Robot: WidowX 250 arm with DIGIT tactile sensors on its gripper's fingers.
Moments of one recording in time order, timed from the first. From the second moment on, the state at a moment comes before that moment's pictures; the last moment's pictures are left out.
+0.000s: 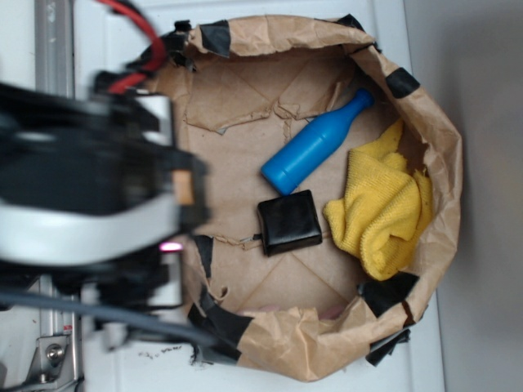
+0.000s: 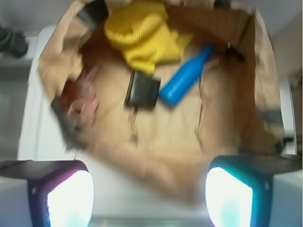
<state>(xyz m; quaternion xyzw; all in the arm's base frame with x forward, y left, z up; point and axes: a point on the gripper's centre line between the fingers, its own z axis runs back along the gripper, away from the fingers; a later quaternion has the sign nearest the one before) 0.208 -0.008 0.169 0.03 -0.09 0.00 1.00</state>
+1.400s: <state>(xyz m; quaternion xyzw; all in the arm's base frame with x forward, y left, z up) 0.315 -0.032 0.064 -0.02 -0.15 -0.18 0.97</state>
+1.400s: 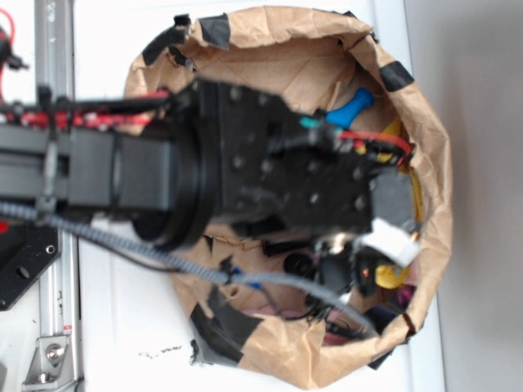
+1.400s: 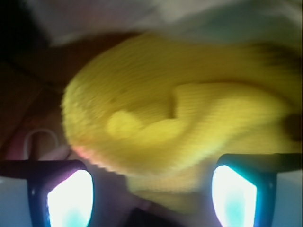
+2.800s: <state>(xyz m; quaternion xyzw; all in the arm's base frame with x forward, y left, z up) 0.308 0.015 0.084 0.00 -0.14 -0.11 0.98</state>
